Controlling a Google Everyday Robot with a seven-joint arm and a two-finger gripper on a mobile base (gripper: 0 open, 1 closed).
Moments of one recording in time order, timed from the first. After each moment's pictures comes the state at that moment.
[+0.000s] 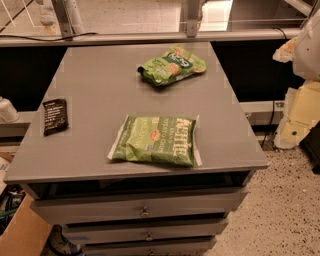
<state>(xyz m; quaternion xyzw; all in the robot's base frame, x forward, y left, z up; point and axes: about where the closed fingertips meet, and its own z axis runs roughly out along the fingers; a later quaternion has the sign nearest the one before) 0.438 -0.217 0.976 -0.60 0.78 -0.03 0.16</state>
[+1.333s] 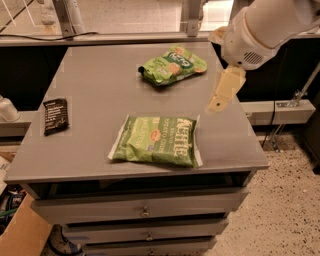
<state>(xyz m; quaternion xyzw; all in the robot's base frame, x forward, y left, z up) 0.546 -0.121 0.957 -0.65 0.70 0.00 0.29</state>
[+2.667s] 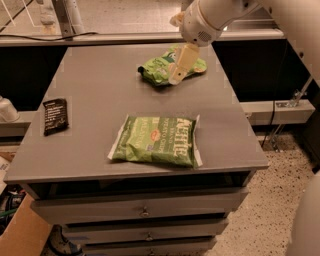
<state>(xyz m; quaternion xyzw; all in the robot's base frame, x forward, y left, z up) 0.678 -0.042 0.945 -0.68 0.64 0.06 0.35</state>
